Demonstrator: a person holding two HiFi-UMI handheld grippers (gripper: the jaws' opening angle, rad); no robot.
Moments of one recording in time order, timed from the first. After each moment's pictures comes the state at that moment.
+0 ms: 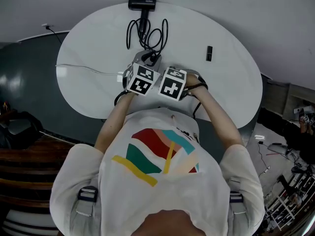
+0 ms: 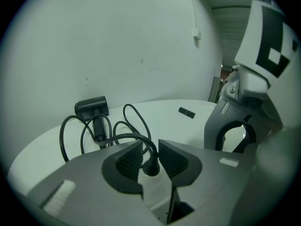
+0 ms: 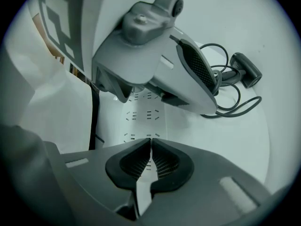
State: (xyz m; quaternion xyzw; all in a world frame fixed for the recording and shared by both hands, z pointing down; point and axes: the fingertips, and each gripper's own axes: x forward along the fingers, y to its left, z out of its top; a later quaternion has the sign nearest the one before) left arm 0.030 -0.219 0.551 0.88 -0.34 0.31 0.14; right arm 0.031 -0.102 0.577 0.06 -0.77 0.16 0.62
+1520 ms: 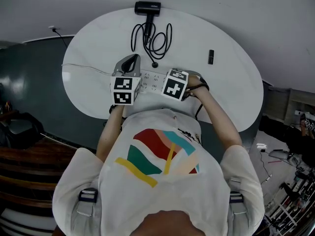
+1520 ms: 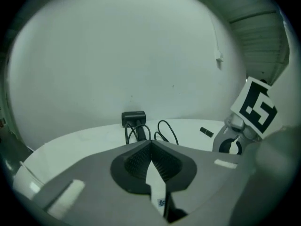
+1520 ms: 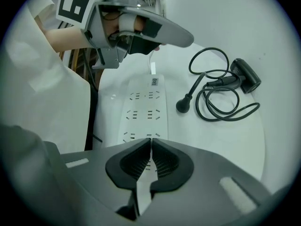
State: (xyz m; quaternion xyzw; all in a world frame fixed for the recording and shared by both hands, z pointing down) left arm -0.071 -0.219 0.490 0.83 -0.50 0.20 0.15; right arm 0.029 -0.101 0.577 0.07 -0.77 0.13 0.62
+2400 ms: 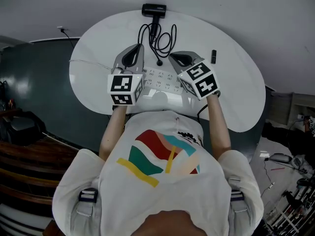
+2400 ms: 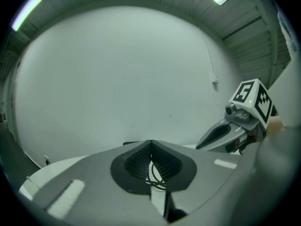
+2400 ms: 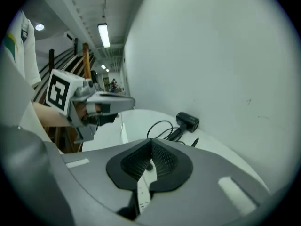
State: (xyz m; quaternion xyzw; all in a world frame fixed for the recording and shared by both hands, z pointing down) left arm -0.071 -0.212 0.388 0.84 -0.53 0.09 0.09; right arm 0.024 -0.178 0.428 0.34 -0.88 0.14 0.29
